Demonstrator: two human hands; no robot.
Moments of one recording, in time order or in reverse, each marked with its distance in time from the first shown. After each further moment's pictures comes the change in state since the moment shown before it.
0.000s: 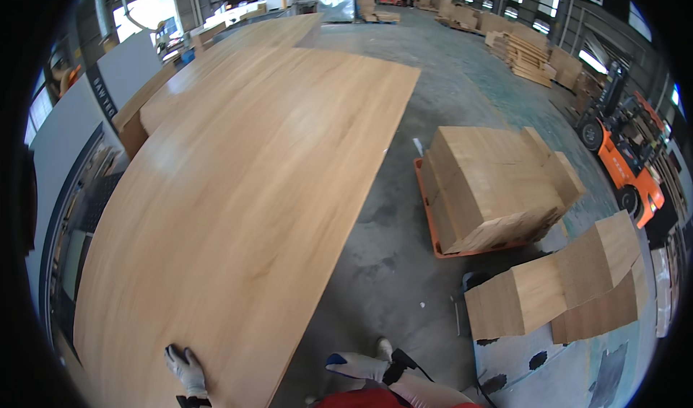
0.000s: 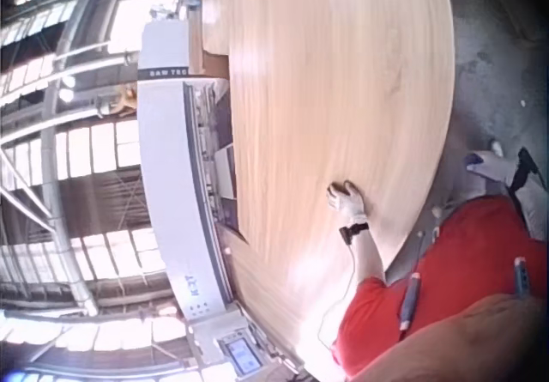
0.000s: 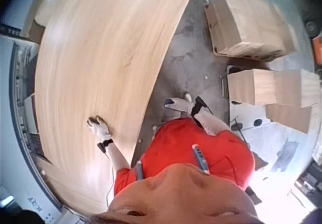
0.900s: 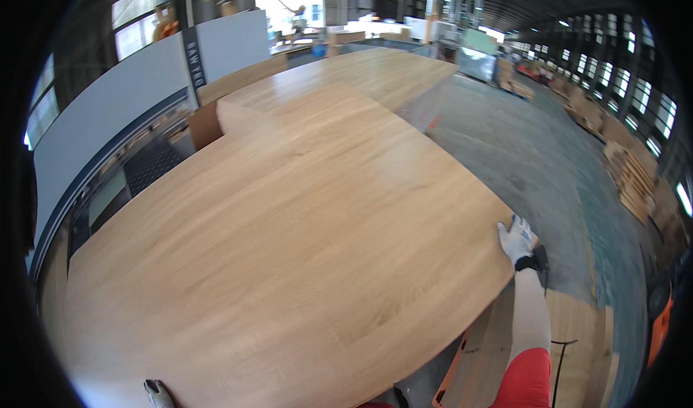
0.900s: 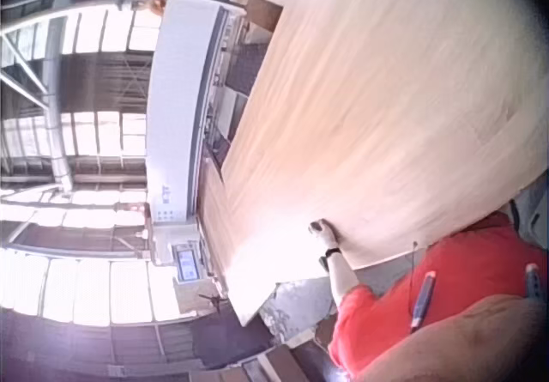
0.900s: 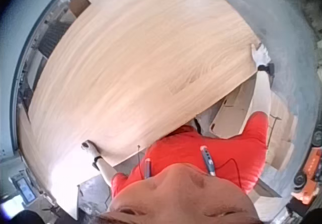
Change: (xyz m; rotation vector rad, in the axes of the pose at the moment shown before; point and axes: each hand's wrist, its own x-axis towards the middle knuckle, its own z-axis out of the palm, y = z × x) left_hand 0.023 0.207 0.065 0.145 0.162 -0.861; right_hand 0.350 -0.233 -0.983 -1.020 1.260 -0.187
